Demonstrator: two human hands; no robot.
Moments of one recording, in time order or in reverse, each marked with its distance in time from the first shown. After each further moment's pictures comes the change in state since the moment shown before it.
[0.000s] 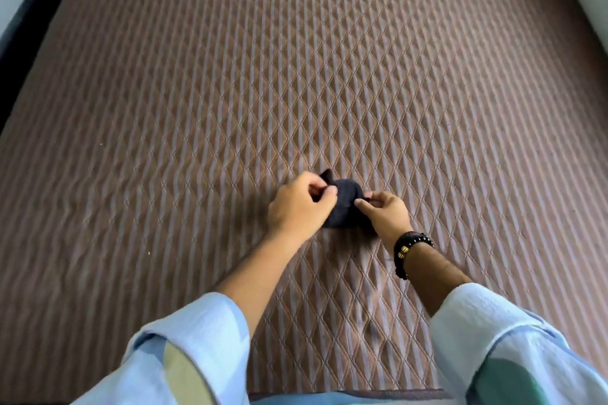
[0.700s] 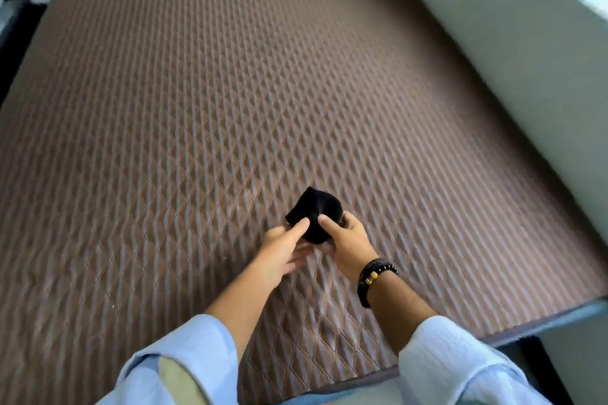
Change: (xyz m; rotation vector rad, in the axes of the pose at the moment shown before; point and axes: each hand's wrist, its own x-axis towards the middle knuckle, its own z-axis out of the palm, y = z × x) left_hand -0.057 0.068 0.030 -0.730 -0.360 -0.512; right_hand -0.095 -0.025 -0.056 0.585 -0.082 0.049
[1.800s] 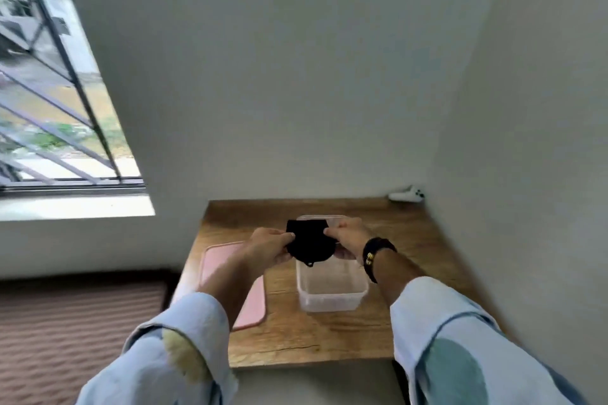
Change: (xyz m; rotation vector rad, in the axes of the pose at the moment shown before) left_hand -0.586 -0.258 0.486 1.145 -1.131 0.385; right_hand -0.754 -0.008 -0.472 0.324 1.262 -0.125
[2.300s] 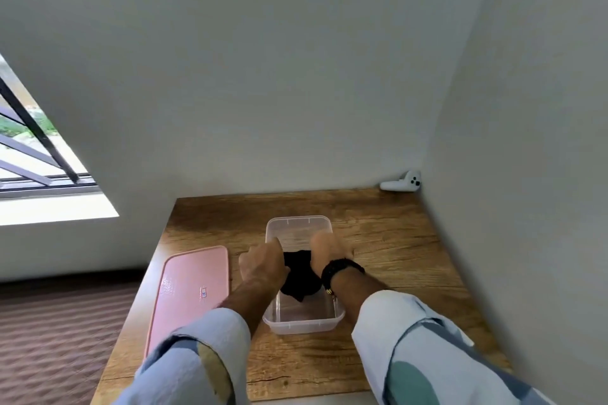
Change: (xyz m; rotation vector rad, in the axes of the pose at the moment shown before) left_hand 0.070 -0.027 0.079 1.293 0.199 0.210; right_hand 0.082 0.036 0.000 -1.145 0.068 -0.245
